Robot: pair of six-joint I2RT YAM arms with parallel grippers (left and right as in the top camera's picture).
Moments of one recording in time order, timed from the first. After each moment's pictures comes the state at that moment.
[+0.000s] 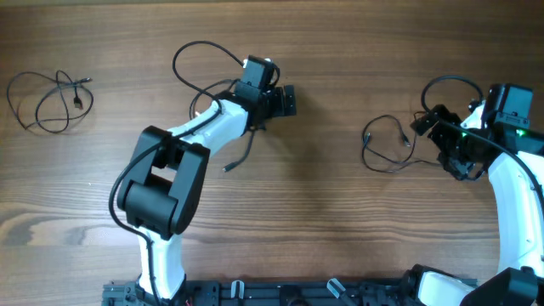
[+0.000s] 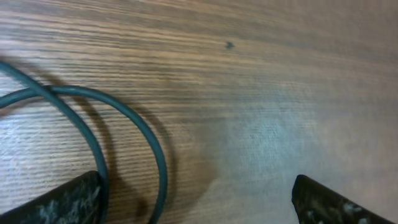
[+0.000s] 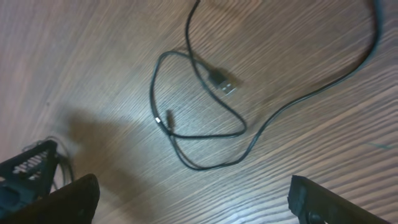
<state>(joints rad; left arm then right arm) -0.45 2.08 1.31 -0.19 0.07 -0.53 -0.30 1.37 1.03 -0.87 -0.29 0.52</state>
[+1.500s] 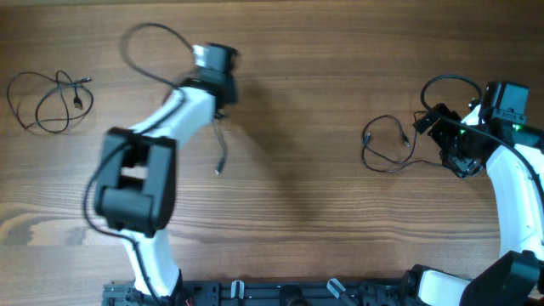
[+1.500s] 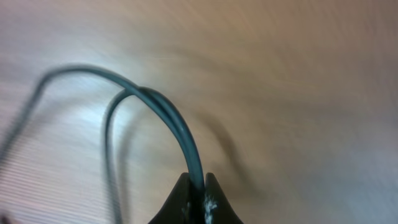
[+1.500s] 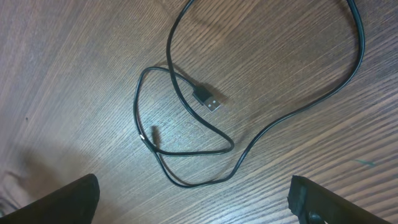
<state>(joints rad) -0.23 2.03 1.34 -0.31 -0.26 -0.33 -0.30 1.42 1.03 -0.83 -0.25 0.52</state>
